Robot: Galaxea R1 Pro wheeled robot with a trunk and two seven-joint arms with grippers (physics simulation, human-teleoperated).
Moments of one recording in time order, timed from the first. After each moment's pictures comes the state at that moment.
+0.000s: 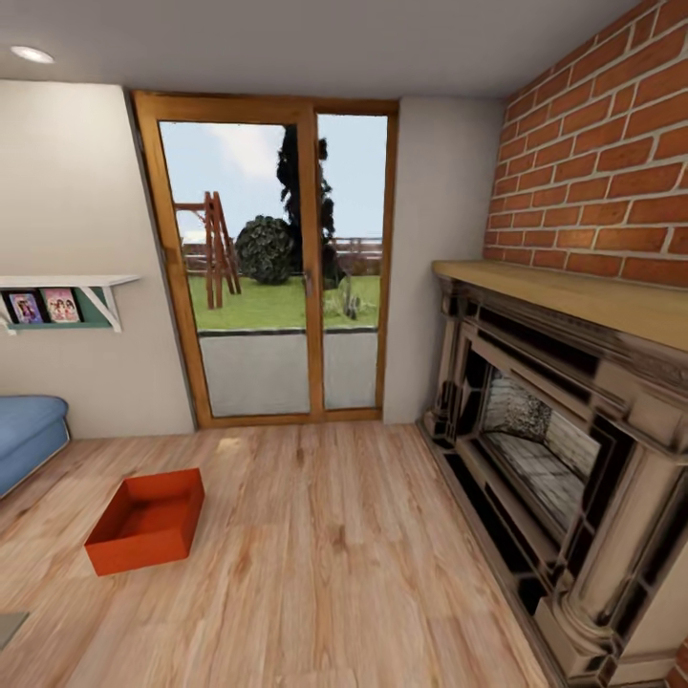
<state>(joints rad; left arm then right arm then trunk) -0.24 0.04 -0.15 0.00 0.47 -0.01 0.03 -0.18 0.01 0.22 0.03 -0.11 -0.14 -0.05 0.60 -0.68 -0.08</state>
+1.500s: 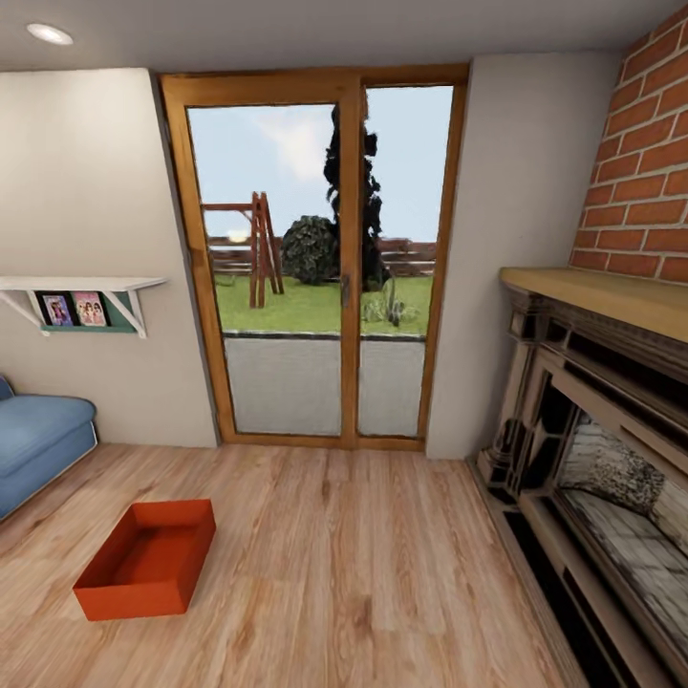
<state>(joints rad) -0.24 0.04 -0.15 0.00 0.47 -0.01 0.03 -0.18 0.01 0.22 0.03 -0.12 -0.14 -0.05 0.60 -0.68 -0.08</state>
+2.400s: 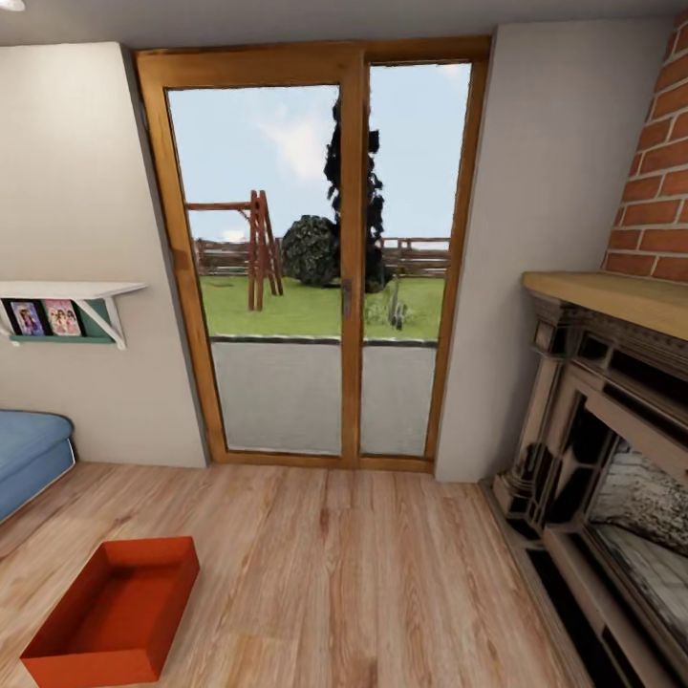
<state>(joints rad) -0.24 0.04 -0.15 0.00 0.47 -0.01 0.03 -0.18 0.01 0.23 0.03 -0.11 -0.14 -0.05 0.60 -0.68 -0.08</state>
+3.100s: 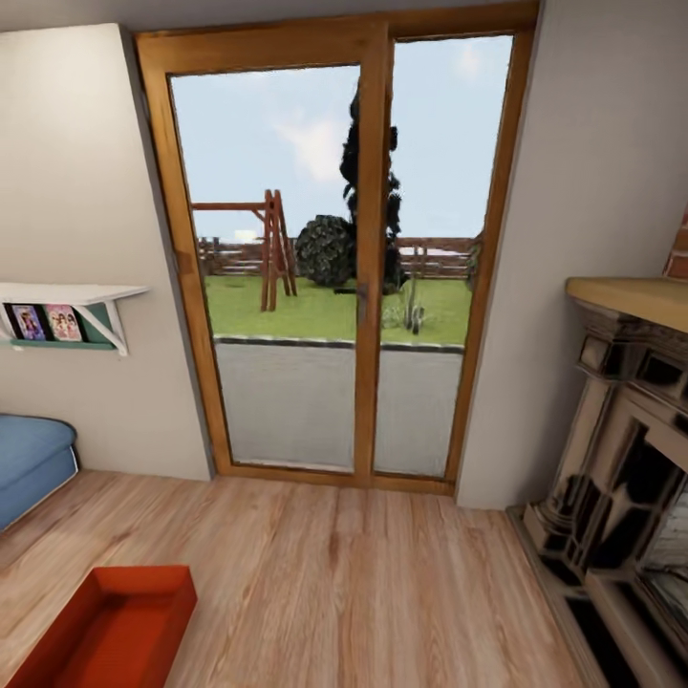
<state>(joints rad) -0.24 0.04 -0.15 0.00 0.47 -0.01 0.03 -0.18 0.00 0.22 0.03 -0.11 -0.15 -0.05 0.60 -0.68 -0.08</state>
